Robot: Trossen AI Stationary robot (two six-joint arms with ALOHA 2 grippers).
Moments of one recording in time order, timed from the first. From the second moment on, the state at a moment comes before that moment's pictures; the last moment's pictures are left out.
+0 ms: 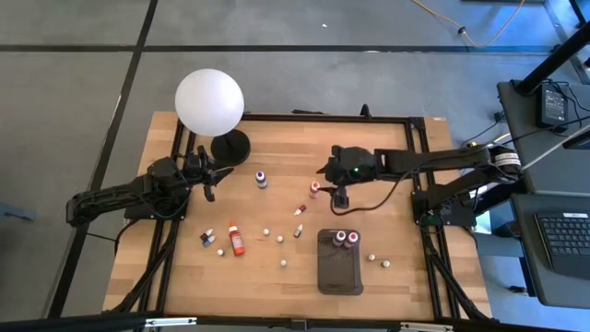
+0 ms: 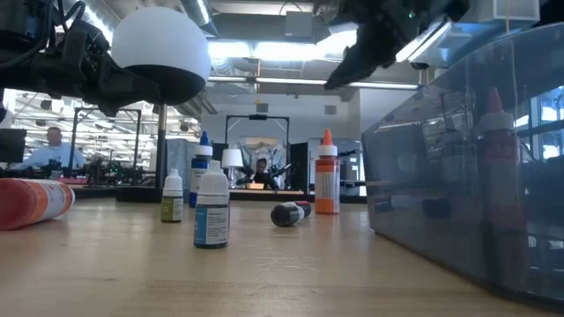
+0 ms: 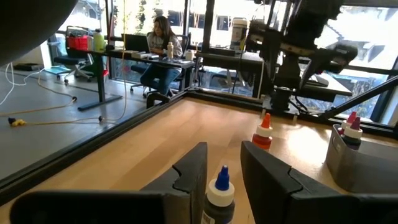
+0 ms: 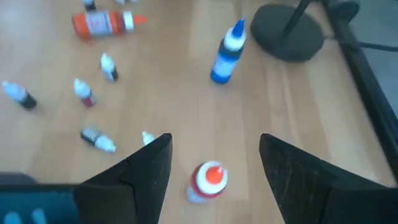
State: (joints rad) left arm 0.31 0.03 0.01 0.03 -0.03 -0.13; right arm -0.04 1.38 0.98 -0.28 0.03 -0.16
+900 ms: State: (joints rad) left arm 0.31 0.03 0.01 0.02 -0.03 -0.13; right arm -0.10 1.64 0.98 -0.24 0.01 -0.17
